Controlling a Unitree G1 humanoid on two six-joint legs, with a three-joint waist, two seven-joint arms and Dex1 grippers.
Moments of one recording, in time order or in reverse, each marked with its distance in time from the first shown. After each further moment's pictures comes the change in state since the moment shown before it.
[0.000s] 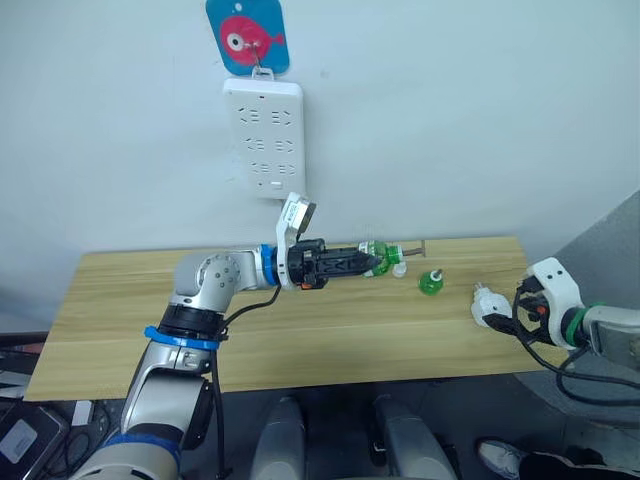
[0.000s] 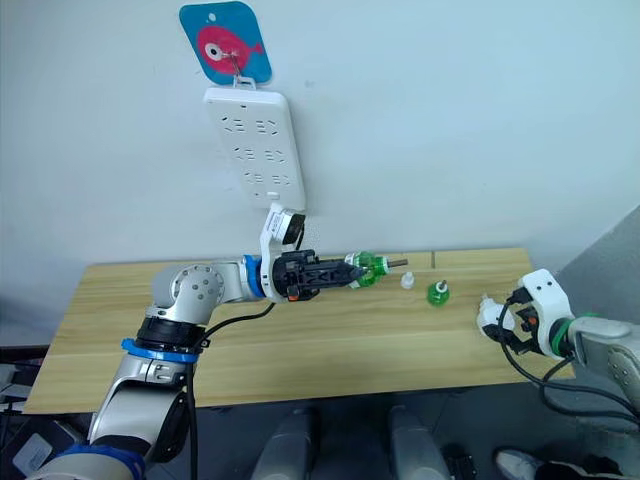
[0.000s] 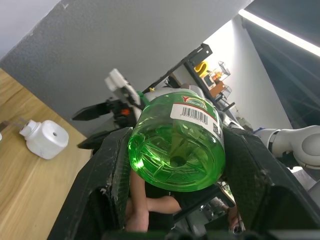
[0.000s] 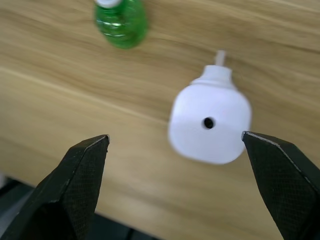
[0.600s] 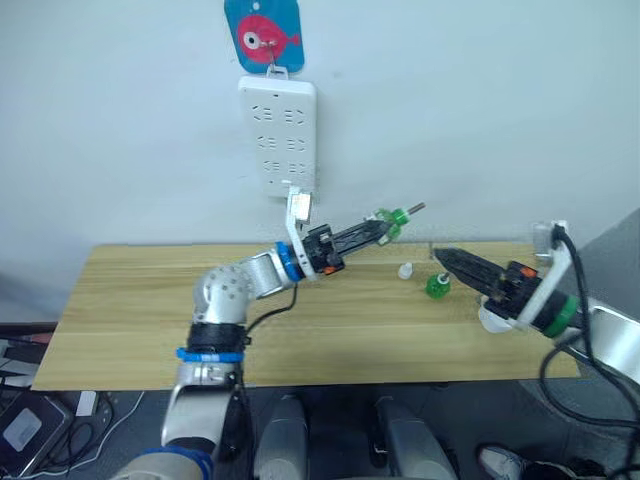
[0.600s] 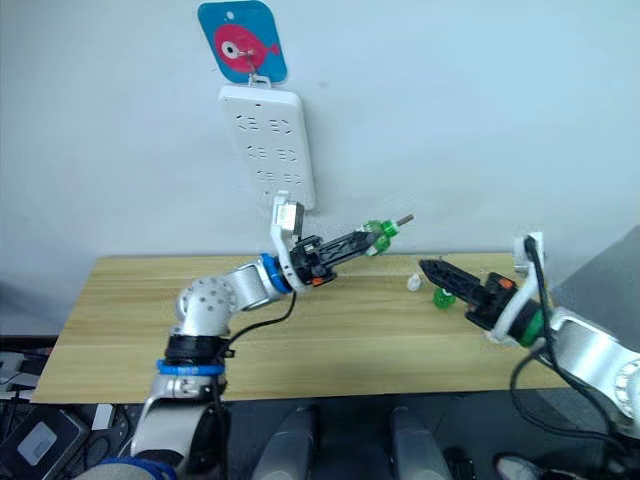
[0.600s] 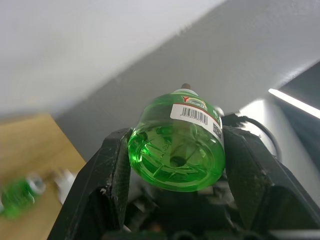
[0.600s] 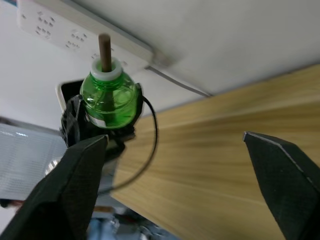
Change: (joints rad) left arm 0.029 -0.139 0.180 0.005 -0.149 0.074 0.345; right arm 0.162 0.152 -0.383 -0.390 1.204 0.055 -0.522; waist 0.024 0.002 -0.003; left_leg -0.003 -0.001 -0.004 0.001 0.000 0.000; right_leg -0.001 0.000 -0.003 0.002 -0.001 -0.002
